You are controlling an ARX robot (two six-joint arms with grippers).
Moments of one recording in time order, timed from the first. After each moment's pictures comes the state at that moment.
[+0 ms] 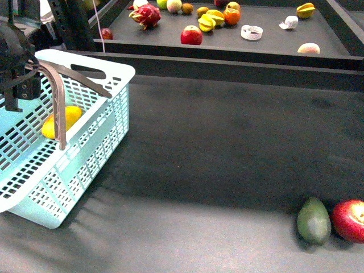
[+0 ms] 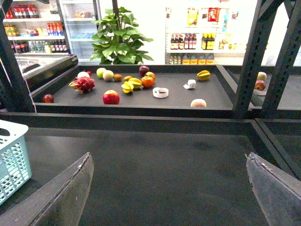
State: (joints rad) left arm -0.09 2.00 0.92 0.70 -0.35 -1.39; right arm 0.00 0.00 0.01 0.00 0.00 0.00
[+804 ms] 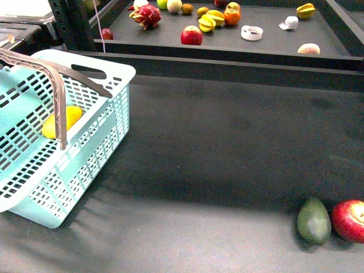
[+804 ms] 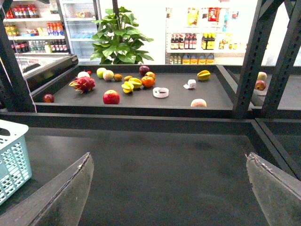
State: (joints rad) left arm 0.19 1.29 0.28 0.86 0.00 -0.89; right arm 0.00 0.00 0.01 0.00 0.00 0.00
